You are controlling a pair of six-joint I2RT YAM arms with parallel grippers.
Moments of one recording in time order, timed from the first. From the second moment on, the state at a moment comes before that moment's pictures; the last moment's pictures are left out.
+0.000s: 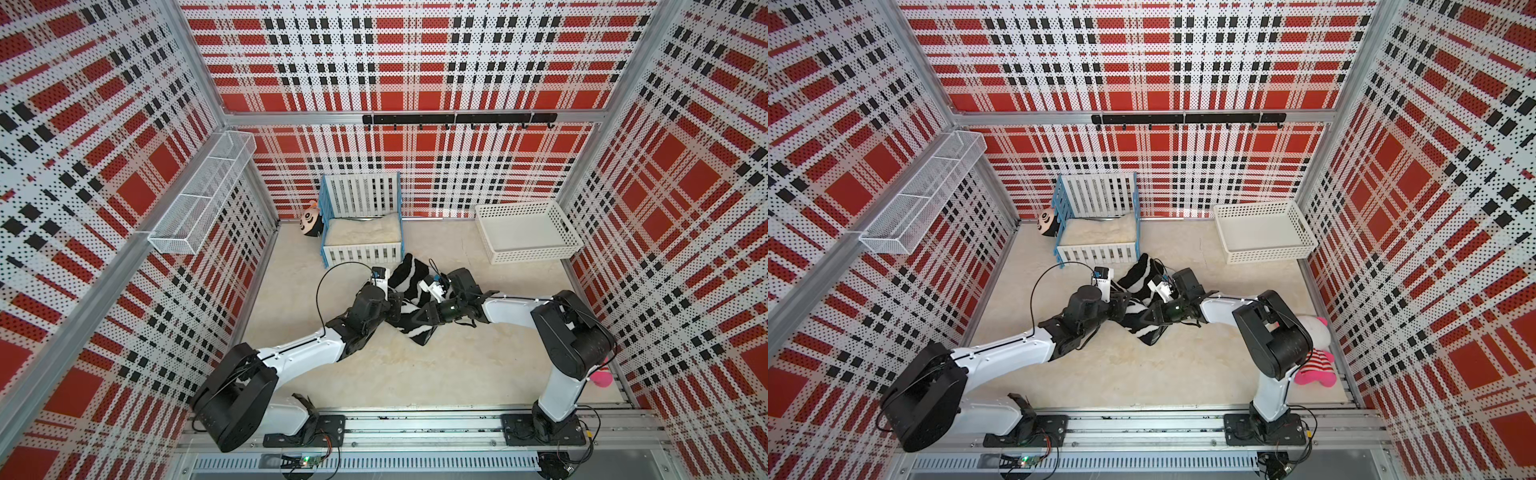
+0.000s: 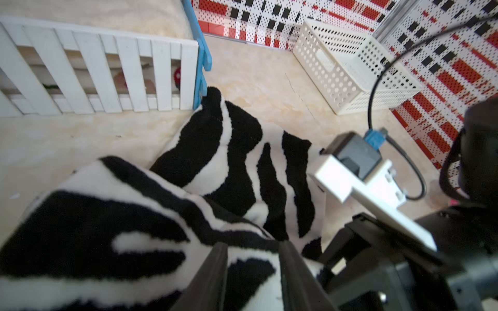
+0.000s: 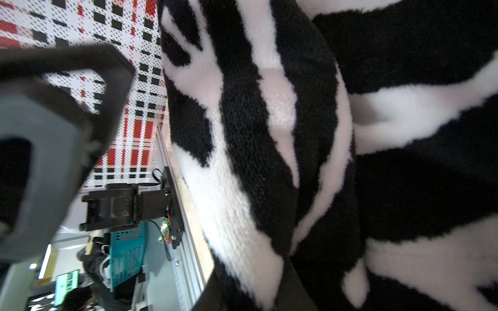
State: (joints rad) left arm -0.70 1.37 0.61 0.29 -0.15 -0.46; right arm 0.52 1.83 0.95 0.00 -0.88 0.44
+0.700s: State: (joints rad) left arm -0.72 1.57 0.47 0.72 -0.22 -0.41; right arm 0.44 1.99 1.10 -0.15 -1.07 0.42
